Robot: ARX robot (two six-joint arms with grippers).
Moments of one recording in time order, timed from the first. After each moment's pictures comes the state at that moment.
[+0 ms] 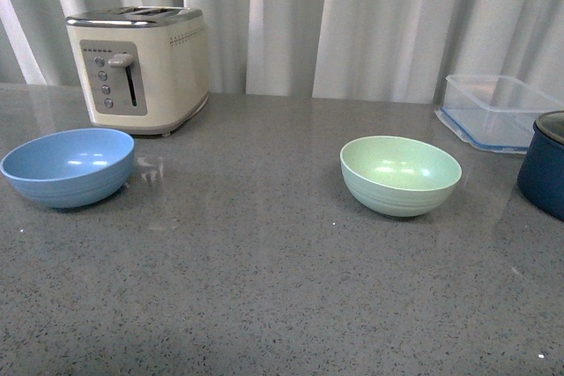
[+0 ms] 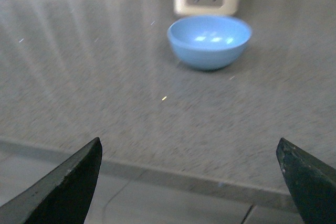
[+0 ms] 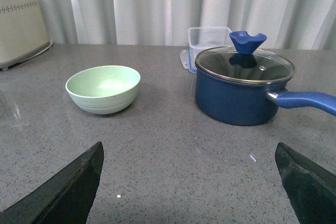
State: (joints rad) left arm -0.02 0.27 0.15 -0.08 -0.27 0.00; right arm 0.00 0.00 0.01 0.00 0.00 0.00
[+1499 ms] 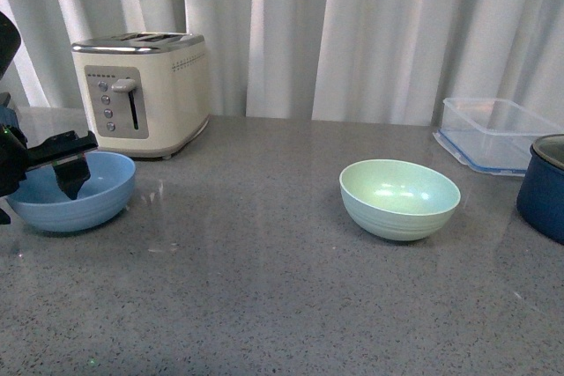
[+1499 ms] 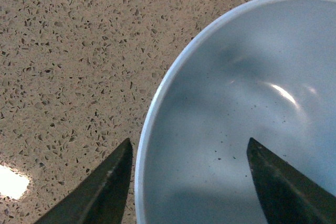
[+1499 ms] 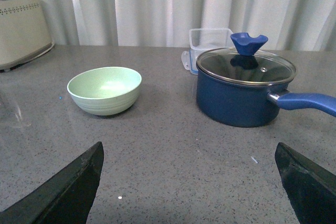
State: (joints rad) left arm 0.07 1.99 1.42 -0.29 -0.13 -0.45; right arm 0.00 0.00 0.01 0.00 0.00 0.00
